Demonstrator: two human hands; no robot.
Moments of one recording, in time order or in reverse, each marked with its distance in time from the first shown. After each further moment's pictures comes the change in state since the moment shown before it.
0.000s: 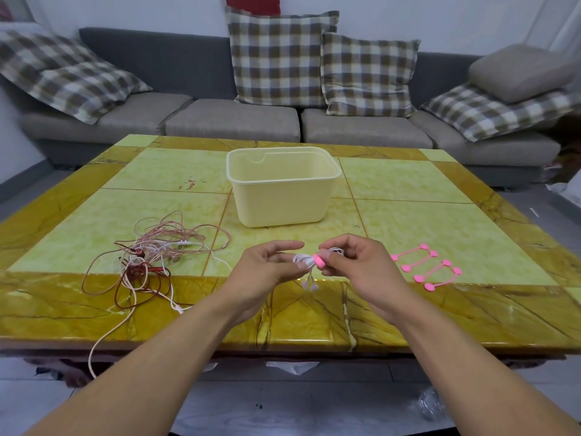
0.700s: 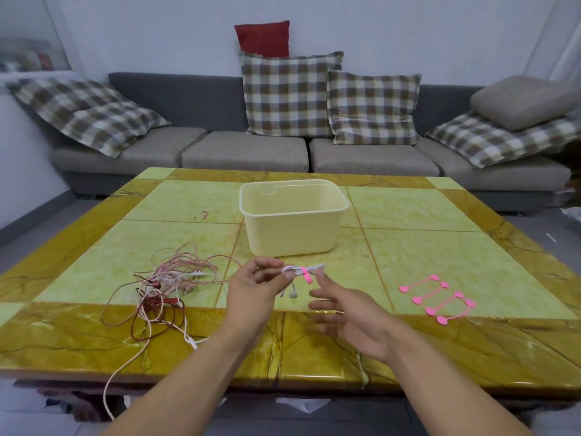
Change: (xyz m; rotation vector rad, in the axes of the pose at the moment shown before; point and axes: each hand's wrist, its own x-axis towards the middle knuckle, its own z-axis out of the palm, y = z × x) left_hand 0.004 0.004 -0.008 -0.029 0.390 0.225; right_hand 0.008 0.001 0.026 0.189 -0.115 0.453
